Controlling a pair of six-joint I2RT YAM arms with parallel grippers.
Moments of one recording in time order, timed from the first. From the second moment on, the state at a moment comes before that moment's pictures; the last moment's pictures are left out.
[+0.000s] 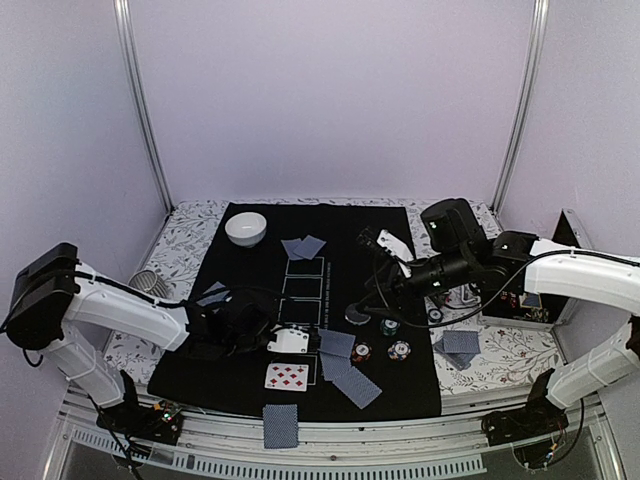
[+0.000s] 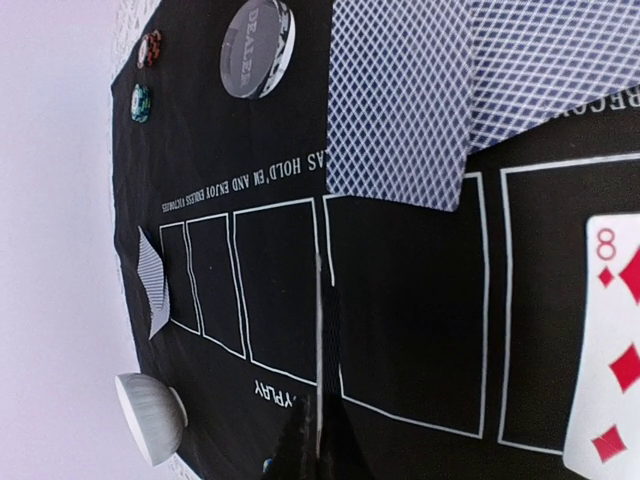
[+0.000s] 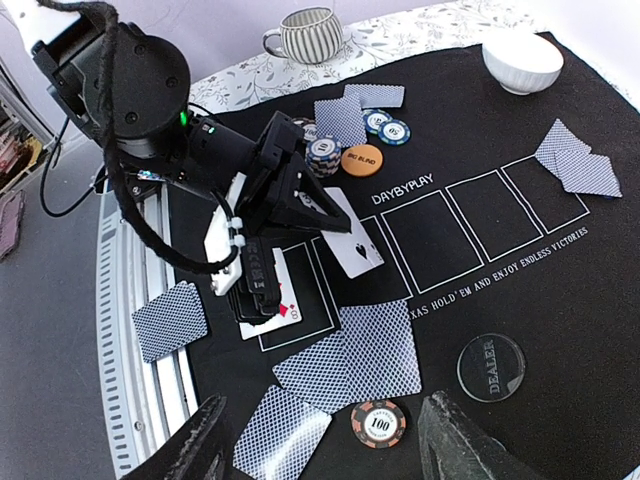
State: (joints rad) left arm -1.06 1.54 0.64 0.10 -0.37 0.92; right arm 0.88 1.34 1.02 -0.34 -0.40 -0.07
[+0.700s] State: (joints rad) left arm -1.09 1.59 0.69 -0.01 -0.35 0.91; right arm 0.88 1.29 1.00 -0.33 -0.44 -0.06
